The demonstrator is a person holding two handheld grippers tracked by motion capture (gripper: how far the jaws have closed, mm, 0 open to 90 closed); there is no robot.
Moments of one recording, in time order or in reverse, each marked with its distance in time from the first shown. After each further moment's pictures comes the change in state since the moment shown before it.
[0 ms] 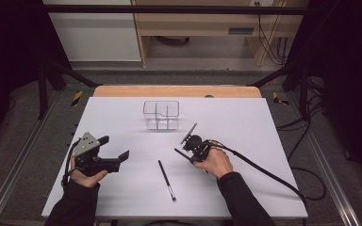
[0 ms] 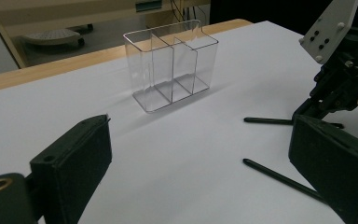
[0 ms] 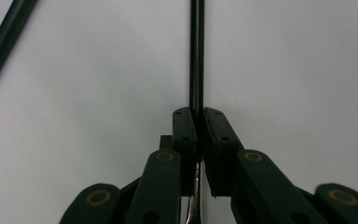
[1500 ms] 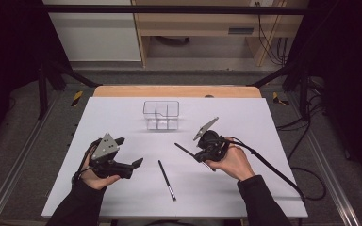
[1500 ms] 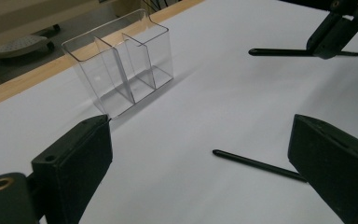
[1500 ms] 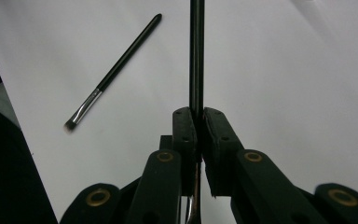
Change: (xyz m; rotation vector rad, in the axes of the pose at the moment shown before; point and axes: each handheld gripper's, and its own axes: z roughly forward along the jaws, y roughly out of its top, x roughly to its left) left arm -0.036 0.018 0.019 0.113 -0.090 0.206; right arm 0.002 -0.032 -0.081 -0.229 0.113 -0.105
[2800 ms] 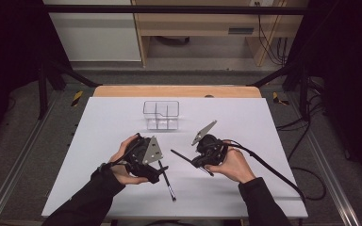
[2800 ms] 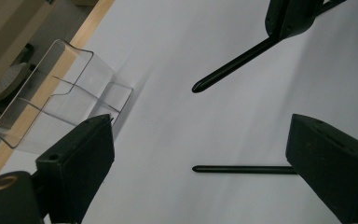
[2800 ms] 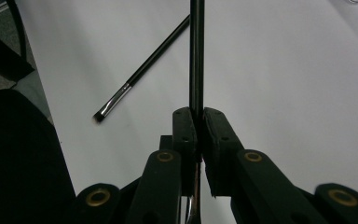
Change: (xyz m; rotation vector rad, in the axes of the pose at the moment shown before) left arm -0.058 0.053 0.046 0.224 -0.048 0.426; right arm 0.009 -0.002 0.001 -0.005 0.083 -0.045
